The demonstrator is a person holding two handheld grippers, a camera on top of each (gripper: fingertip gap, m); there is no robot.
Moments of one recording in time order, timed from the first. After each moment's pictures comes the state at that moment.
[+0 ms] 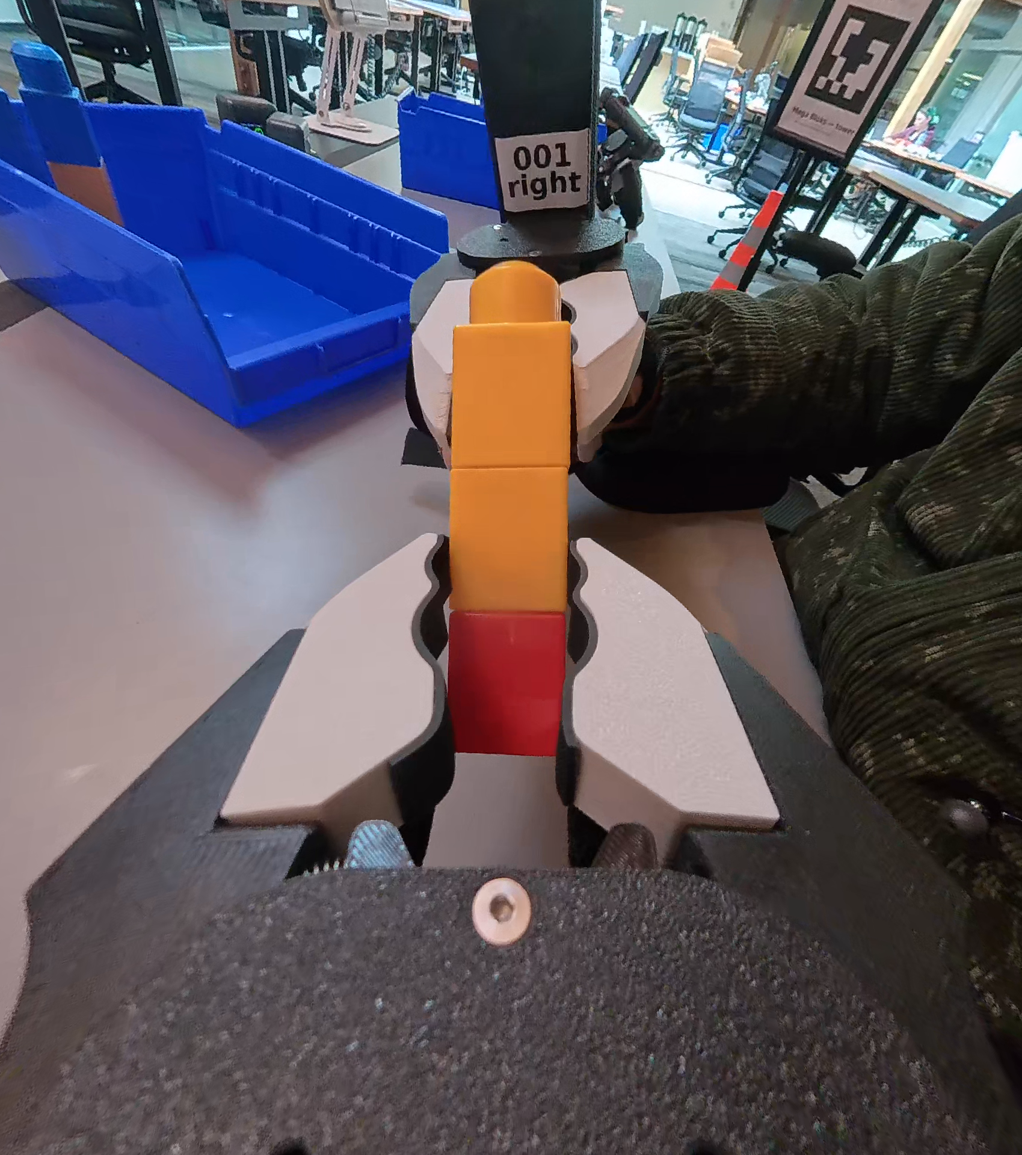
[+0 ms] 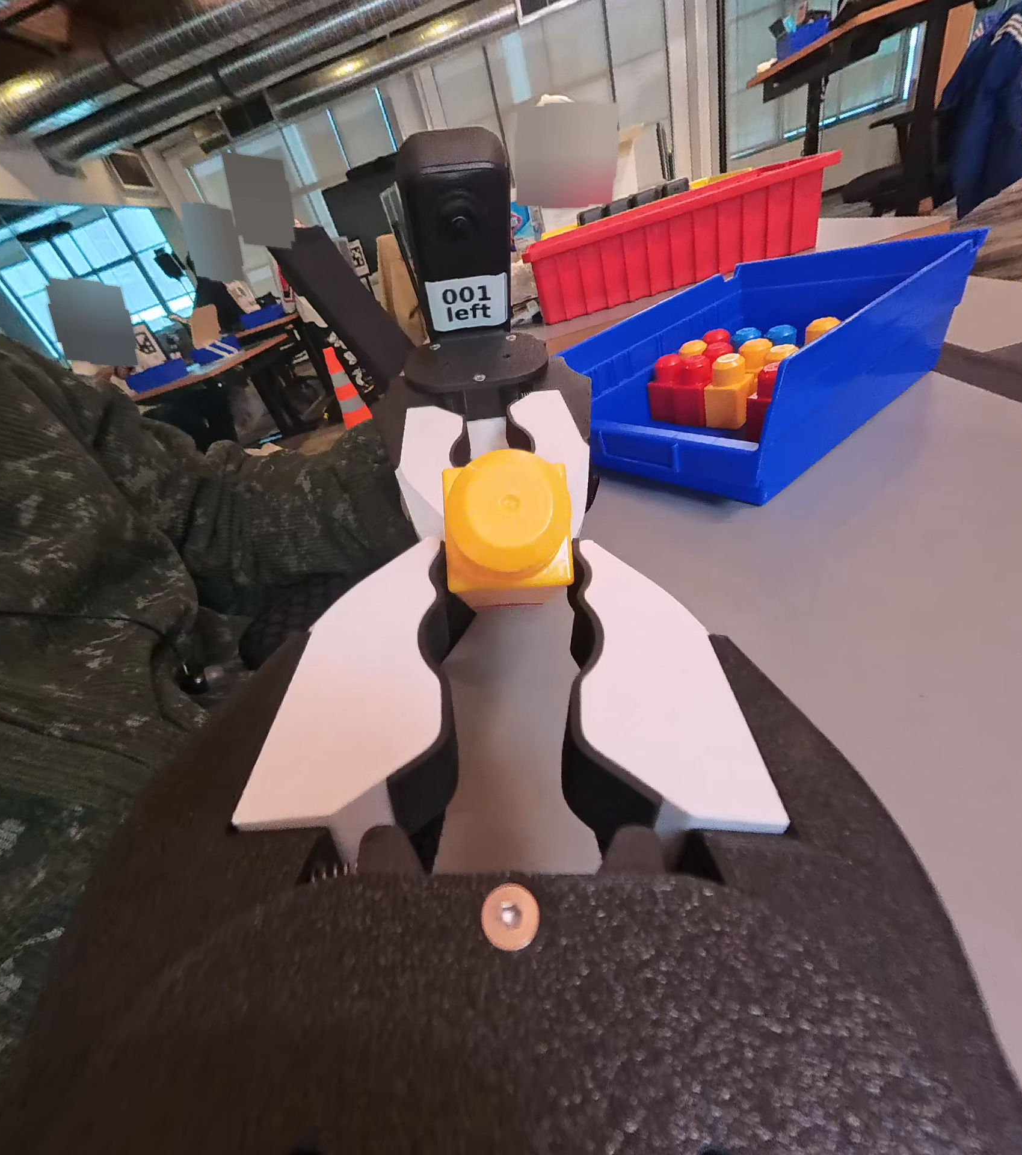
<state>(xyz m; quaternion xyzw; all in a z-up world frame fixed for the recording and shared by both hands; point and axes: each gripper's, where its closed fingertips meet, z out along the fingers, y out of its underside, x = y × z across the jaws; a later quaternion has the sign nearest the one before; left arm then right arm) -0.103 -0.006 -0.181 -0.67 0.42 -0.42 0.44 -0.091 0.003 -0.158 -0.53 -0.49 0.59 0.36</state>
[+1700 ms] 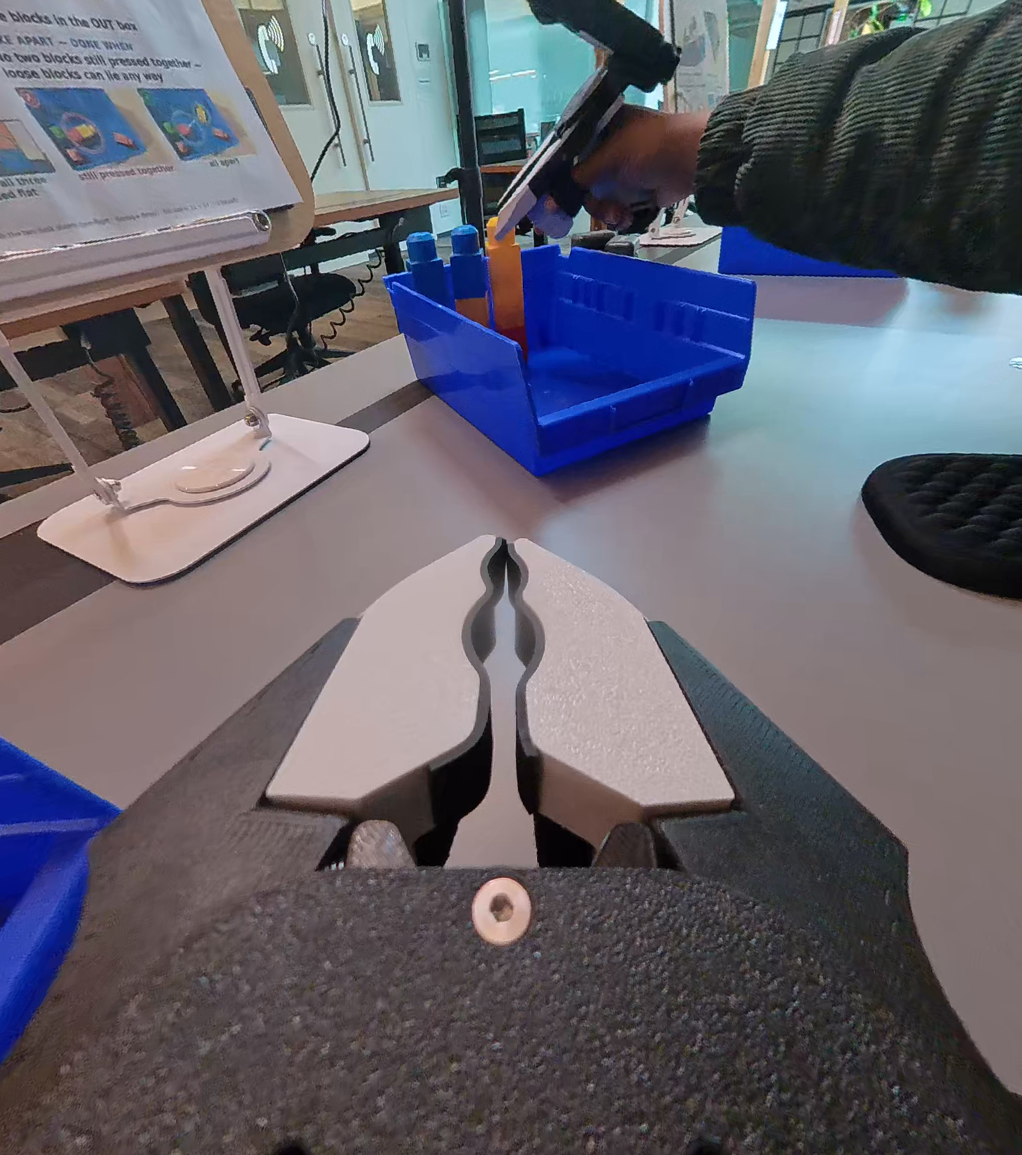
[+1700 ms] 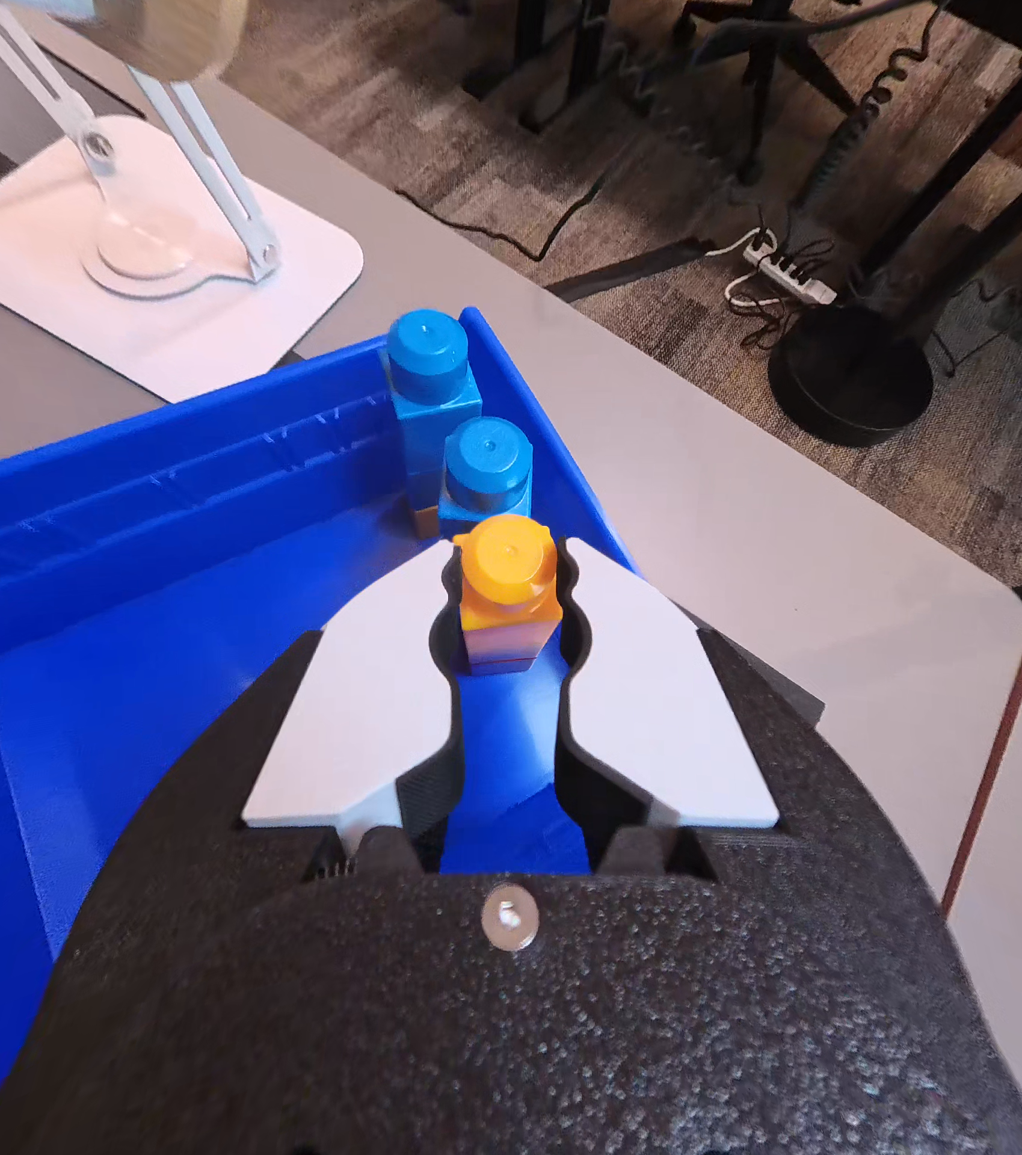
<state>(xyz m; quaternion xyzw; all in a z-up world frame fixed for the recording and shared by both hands) -0.145 0.055 -0.179 -0.69 0.32 -0.22 0.61 0.172 0.394 -0.164 -0.83 -0.37 0.12 0.41</state>
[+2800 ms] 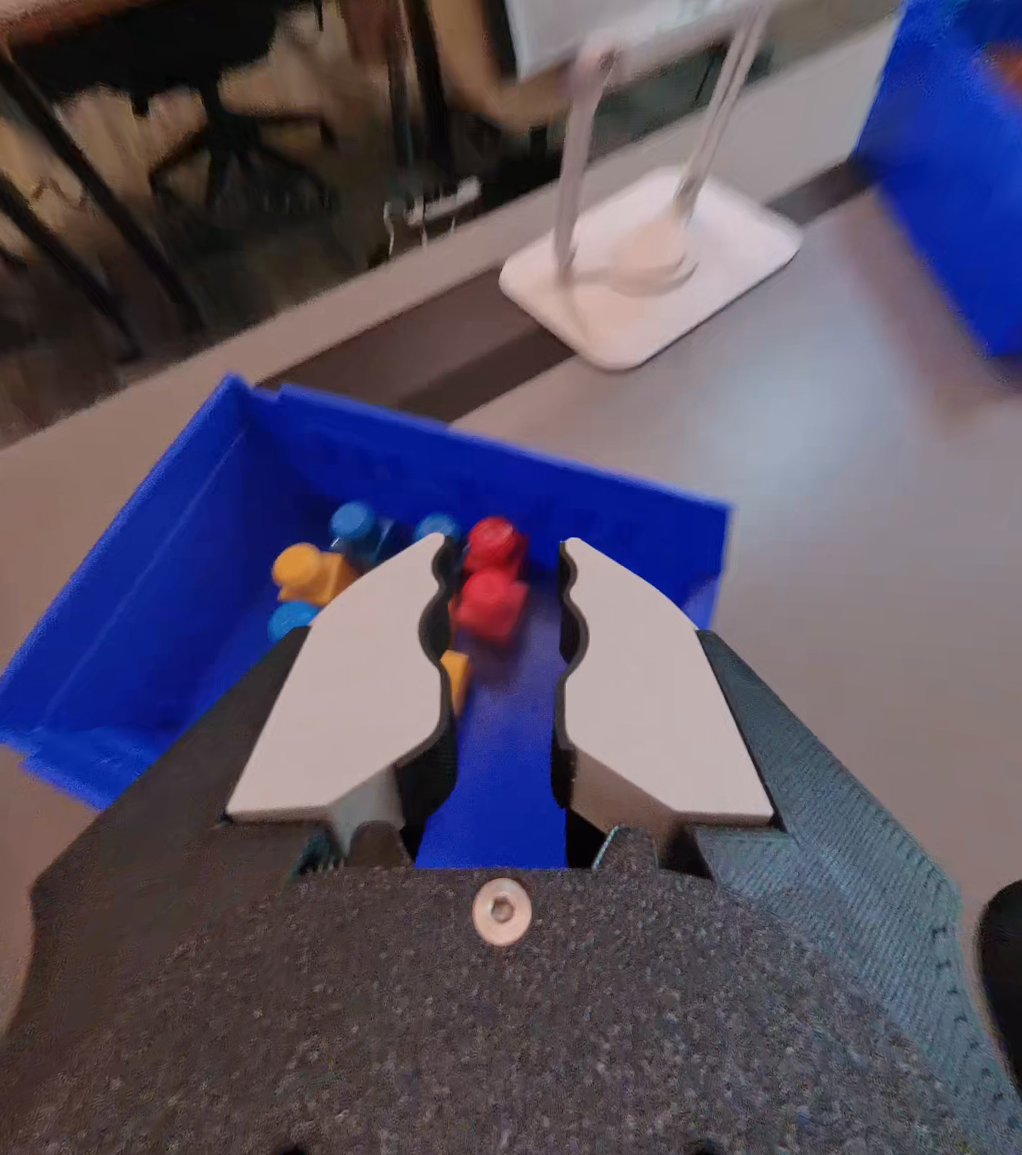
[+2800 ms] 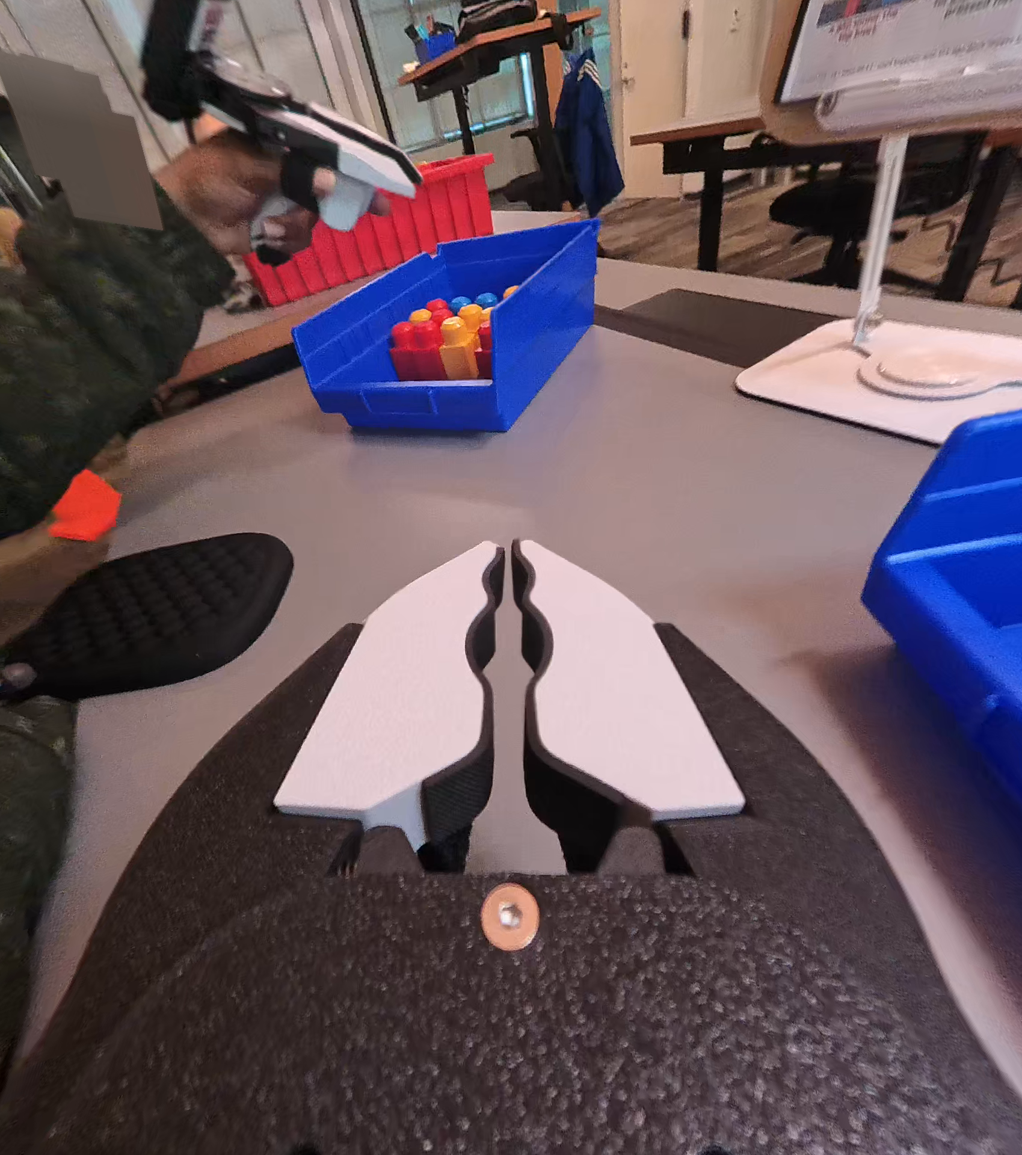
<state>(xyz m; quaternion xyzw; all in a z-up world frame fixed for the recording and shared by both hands) -0.386 0.118 -0.121 -0.87 0.19 -0.05 0.46 -0.014 0.047 -0.178 -0.66 -0.39 0.44 0.47</state>
